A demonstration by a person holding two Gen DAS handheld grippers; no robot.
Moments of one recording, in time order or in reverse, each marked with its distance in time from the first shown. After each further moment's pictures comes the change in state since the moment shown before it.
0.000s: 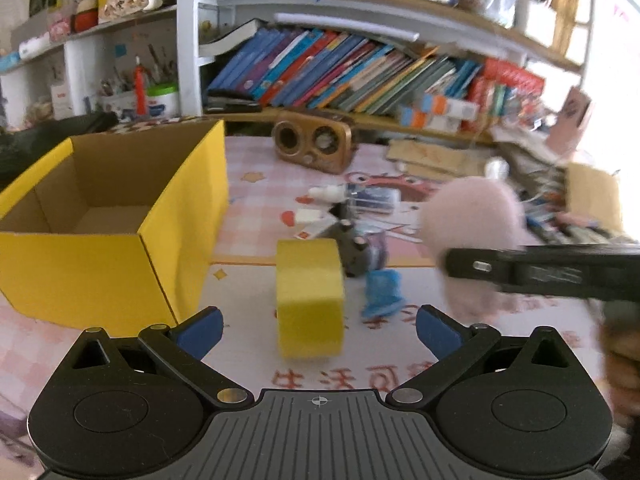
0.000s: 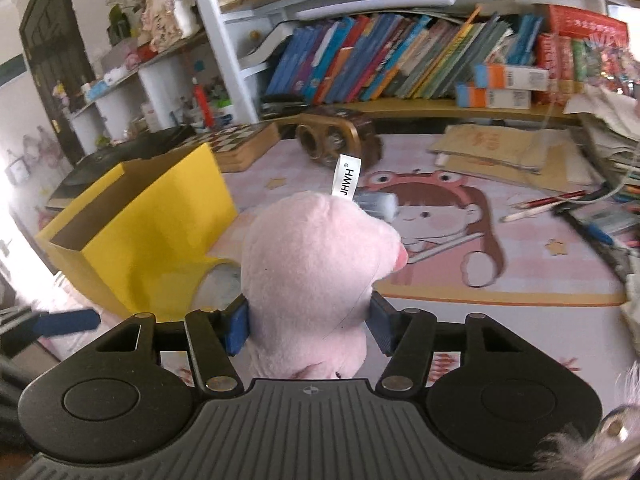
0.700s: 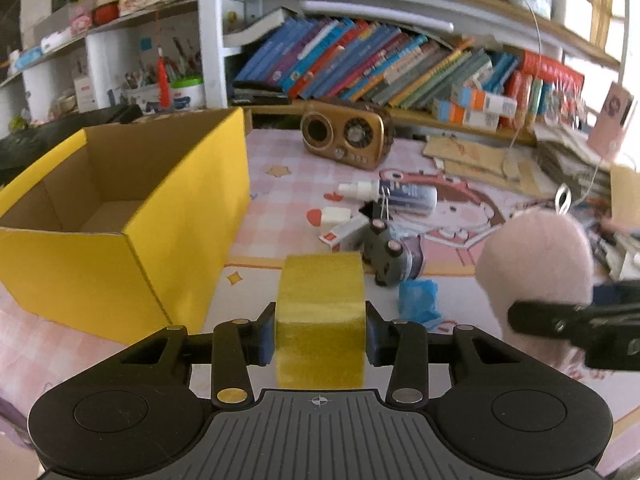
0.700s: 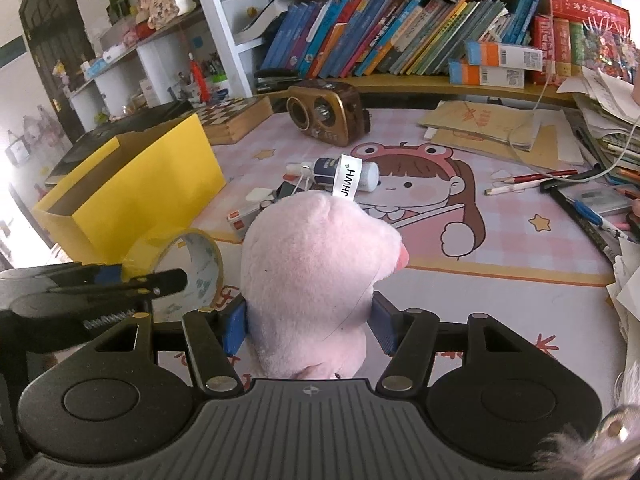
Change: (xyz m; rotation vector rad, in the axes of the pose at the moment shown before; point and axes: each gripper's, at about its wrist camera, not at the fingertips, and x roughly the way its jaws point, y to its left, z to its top) left arm 0.020 0.001 0.002 -0.046 0.002 0.076; right arm -0.003 -0.020 -0.013 -0.022 0.073 0.017
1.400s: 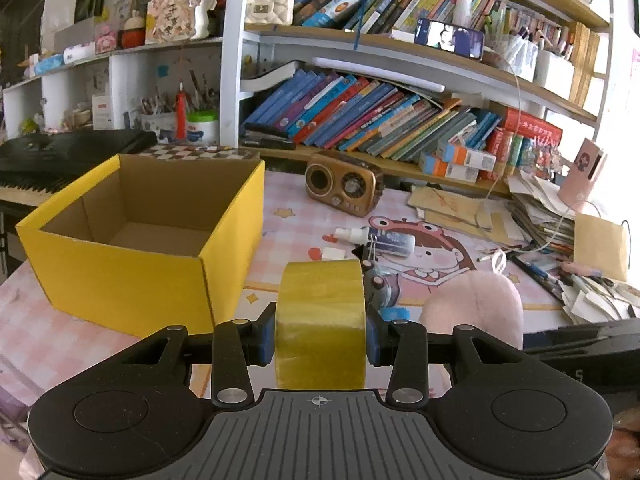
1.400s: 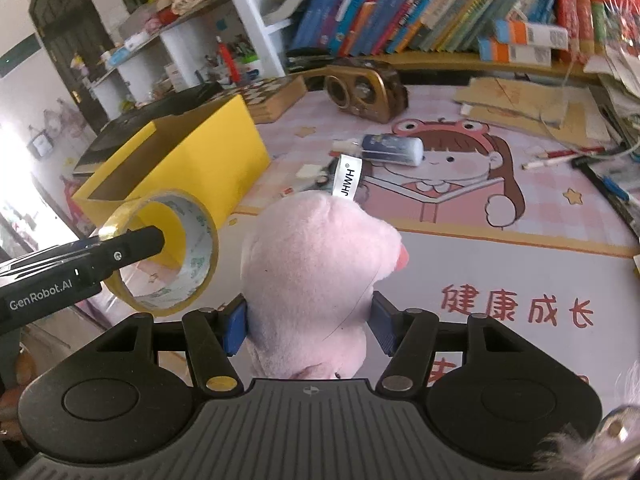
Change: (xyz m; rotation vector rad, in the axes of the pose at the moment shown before) left arm -0.070 0.024 -0.001 -0.052 -0.108 -0.055; right arm -0.017 0.033 -0.002 0.022 0.072 0.081
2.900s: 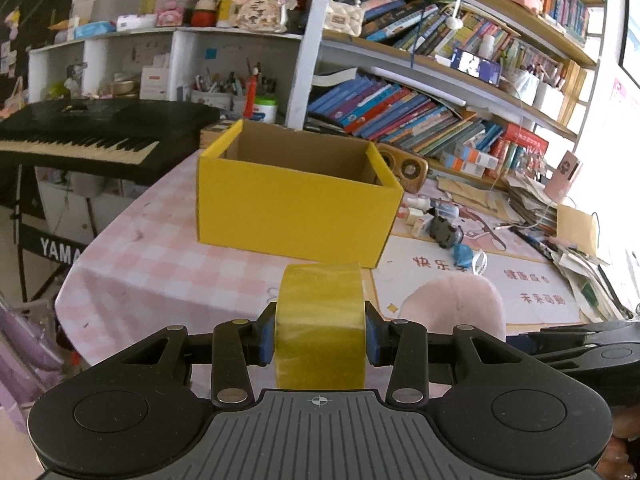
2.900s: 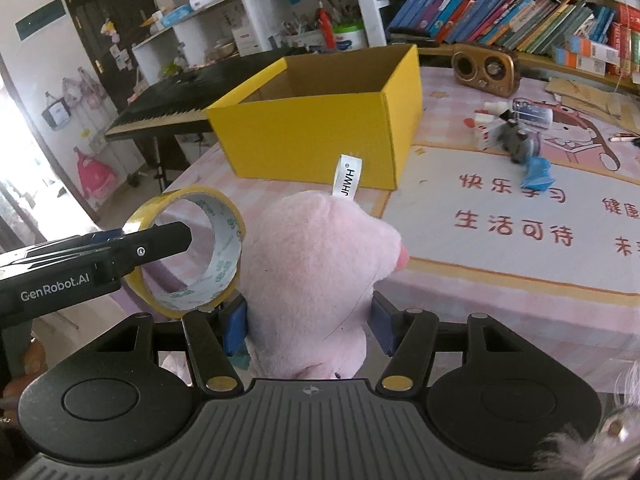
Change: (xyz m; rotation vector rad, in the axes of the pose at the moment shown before) left arm -0.122 0.205 -0.066 -0.054 0.015 -0.103; right arm 0.014 0.247 -0.095 -0.051 0.014 -0.027
